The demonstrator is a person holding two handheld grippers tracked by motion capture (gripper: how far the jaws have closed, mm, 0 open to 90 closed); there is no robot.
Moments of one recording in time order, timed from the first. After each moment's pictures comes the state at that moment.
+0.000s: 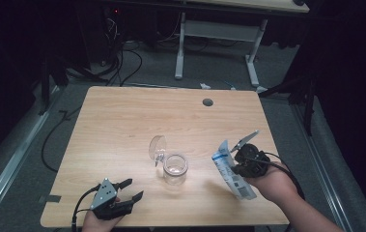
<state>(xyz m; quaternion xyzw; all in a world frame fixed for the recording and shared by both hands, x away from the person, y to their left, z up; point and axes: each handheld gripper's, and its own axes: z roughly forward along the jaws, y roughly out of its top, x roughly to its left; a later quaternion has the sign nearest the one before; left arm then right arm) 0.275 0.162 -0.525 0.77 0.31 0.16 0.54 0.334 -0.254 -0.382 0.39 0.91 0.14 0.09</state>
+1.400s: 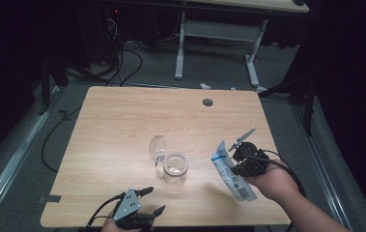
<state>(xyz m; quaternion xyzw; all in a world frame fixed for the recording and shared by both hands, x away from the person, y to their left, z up) 0.252 0.100 -0.522 0.80 0.23 0.13 0.54 0.333 -0.248 -0.370 0.39 0.91 0.12 0.07</state>
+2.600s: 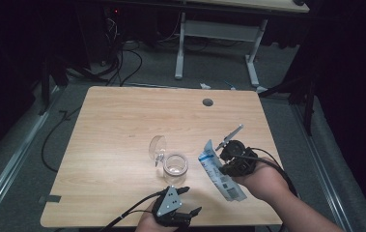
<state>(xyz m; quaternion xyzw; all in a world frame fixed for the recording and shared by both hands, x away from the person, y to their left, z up) 0.260 0.005 -0.524 0.80 0.19 0.10 0.55 0.328 -0.209 -0.352 0.36 0.92 0.13 0.06</state>
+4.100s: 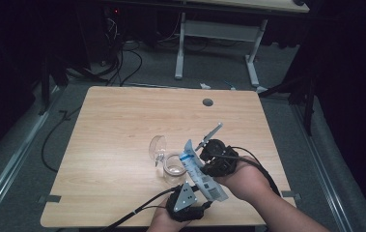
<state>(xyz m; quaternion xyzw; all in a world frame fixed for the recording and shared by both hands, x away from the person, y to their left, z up) 0.266 -0.030 -0.516 0.81 0.19 0.11 0.55 0.327 -0.163 -0.342 0.33 0.93 0.15 0.06</state>
